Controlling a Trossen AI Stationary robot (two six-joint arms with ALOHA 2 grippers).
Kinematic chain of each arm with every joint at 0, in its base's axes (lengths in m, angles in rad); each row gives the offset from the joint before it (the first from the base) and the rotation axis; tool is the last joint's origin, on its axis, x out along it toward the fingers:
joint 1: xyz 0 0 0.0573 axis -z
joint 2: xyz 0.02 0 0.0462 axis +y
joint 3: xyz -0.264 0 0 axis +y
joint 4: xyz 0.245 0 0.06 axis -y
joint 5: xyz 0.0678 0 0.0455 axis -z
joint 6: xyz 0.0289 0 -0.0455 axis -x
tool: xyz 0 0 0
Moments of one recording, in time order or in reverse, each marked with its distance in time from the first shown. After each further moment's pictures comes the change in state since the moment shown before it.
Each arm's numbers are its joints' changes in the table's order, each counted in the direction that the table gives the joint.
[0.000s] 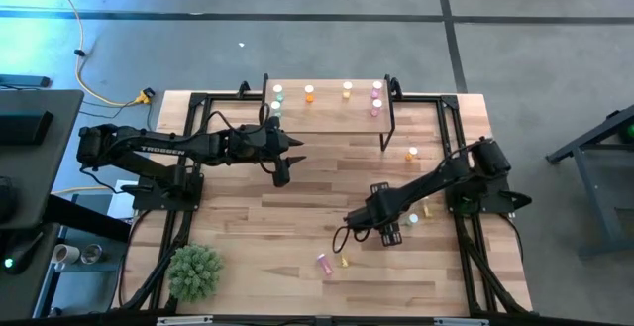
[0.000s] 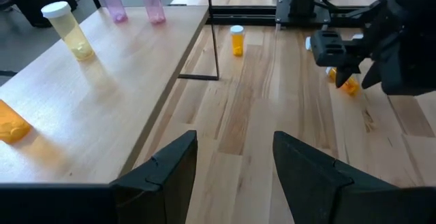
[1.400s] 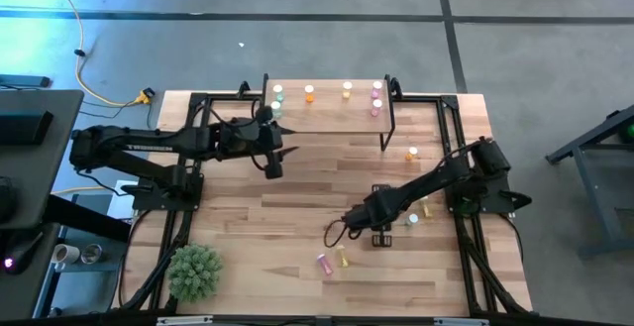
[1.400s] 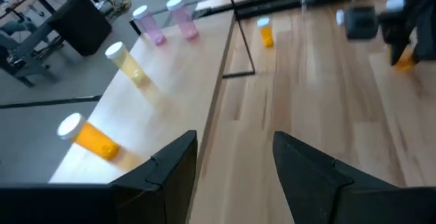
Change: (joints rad) left arm -0.001 -0.091 -0.102 -0.225 -0.111 -0.238; right arm 0.014 -0.019 -0.002 0.109 -0.016 -0.235
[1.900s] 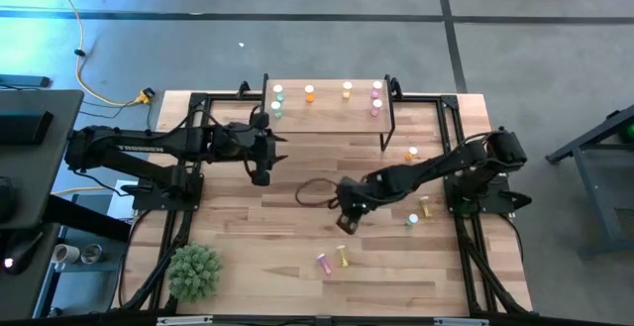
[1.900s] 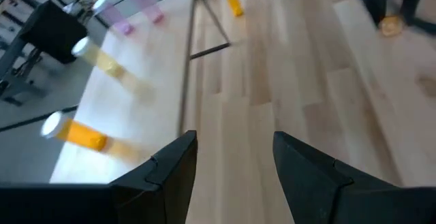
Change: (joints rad) left arm 0.065 -0.055 -0.012 -0.182 0.011 -0.115; right arm 0.114 -0.145 0.000 0.406 -0.035 -0.409
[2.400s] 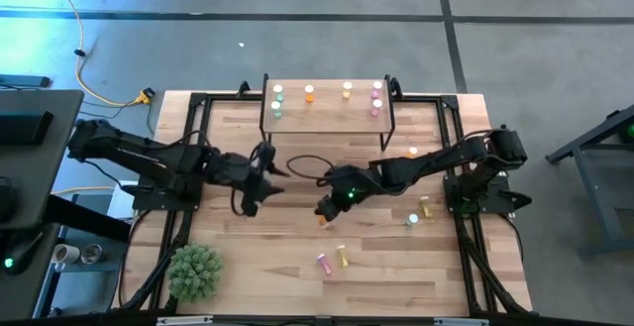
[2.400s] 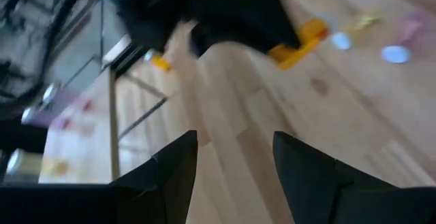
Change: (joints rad) left arm 0.278 0.003 0.000 0.000 -0.002 -0.168; right arm 0.058 -0.010 -0.001 0.400 -0.160 -0.302
